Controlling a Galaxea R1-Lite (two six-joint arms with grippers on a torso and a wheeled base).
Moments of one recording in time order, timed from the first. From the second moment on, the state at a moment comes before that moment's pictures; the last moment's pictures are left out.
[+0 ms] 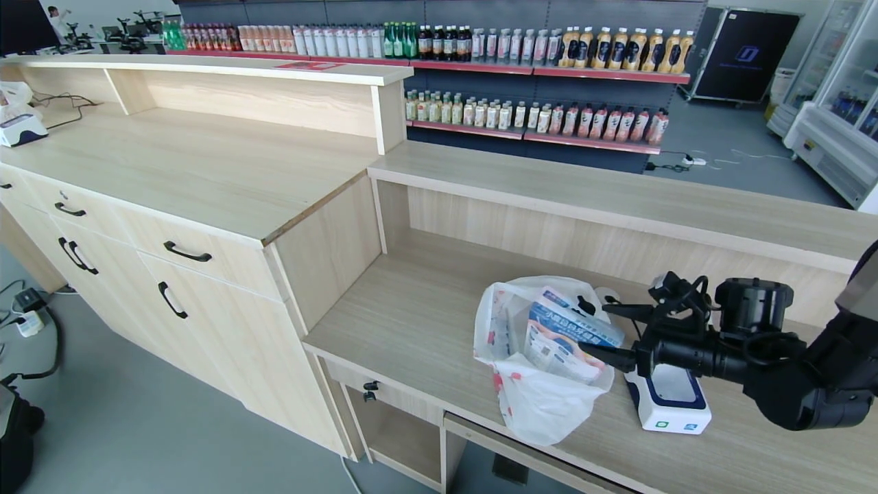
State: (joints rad) left arm 0.00 0.00 0.00 0.00 0.00 0.00; right arm 0.01 2.10 -0.62 -1.15 0.80 -0.36
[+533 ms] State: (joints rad) left arm 0.00 0.00 0.00 0.00 0.00 0.00; right arm -0.03 1.56 -0.62 -0.99 0.79 -0.15
